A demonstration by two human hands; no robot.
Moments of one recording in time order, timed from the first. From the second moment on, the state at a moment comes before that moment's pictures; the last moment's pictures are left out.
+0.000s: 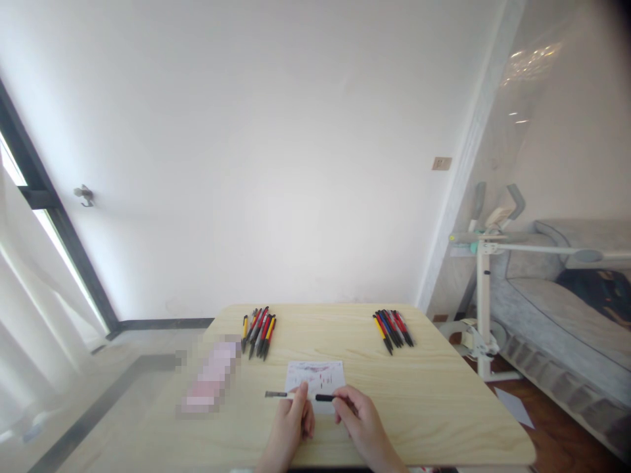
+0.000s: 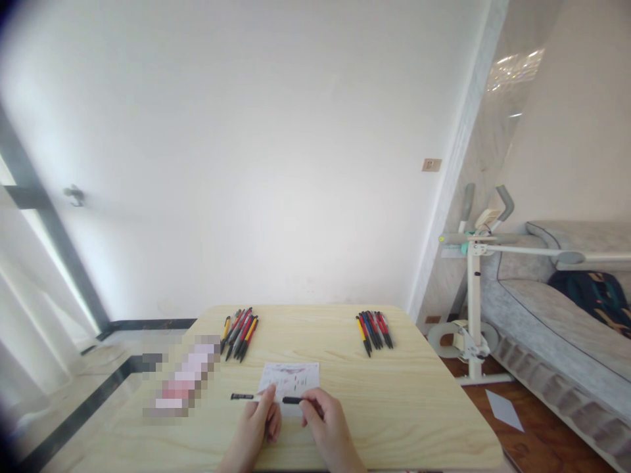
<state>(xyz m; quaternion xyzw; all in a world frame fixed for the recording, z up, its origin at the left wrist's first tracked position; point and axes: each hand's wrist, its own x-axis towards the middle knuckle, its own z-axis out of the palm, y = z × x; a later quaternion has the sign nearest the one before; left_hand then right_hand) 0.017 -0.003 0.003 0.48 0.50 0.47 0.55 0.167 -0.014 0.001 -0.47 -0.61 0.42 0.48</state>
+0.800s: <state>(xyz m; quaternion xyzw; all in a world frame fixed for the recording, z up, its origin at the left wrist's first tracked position) 0.017 -0.001 -0.003 0.48 0.48 0.48 0.55 0.166 -0.012 -0.008 -0.46 -0.57 0.47 0.50</state>
